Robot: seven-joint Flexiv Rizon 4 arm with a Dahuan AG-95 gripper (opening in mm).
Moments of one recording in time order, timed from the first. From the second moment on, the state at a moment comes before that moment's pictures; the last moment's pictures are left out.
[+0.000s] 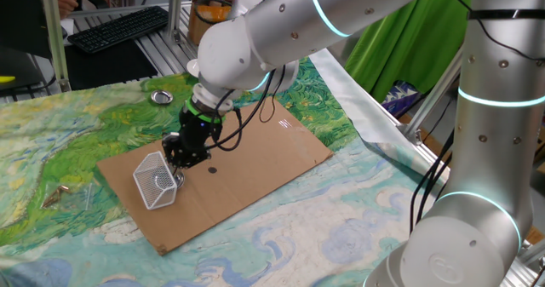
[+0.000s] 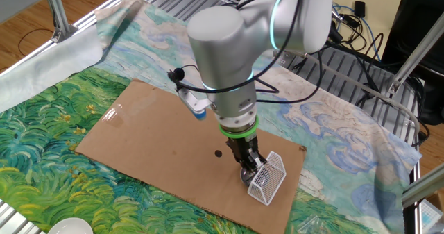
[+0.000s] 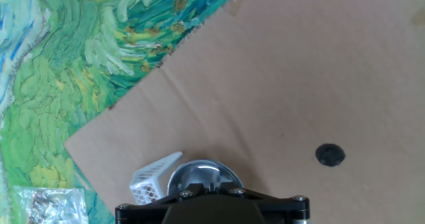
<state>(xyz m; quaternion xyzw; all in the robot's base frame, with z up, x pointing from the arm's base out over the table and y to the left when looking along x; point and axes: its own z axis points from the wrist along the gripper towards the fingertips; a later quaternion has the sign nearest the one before) 0.518 0.182 0.029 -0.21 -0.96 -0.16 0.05</state>
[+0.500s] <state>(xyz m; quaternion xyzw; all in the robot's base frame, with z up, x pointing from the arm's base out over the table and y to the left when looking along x) 0.525 0.158 0.045 -0.18 -0.97 -0.13 0.05</state>
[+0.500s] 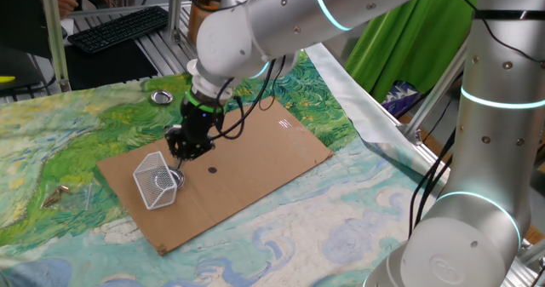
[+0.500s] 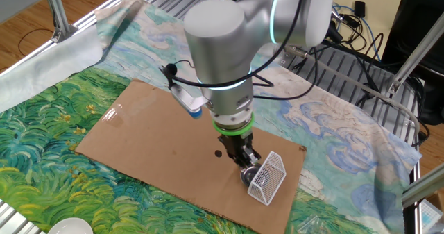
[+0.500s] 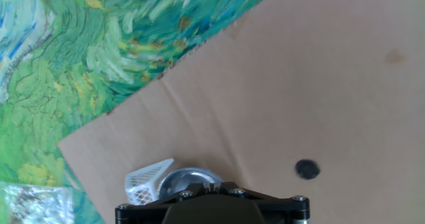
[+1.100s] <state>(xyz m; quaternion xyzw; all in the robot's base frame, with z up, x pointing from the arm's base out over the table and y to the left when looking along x) 0.544 0.108 0.047 -0.08 -0.99 -0.08 0.03</state>
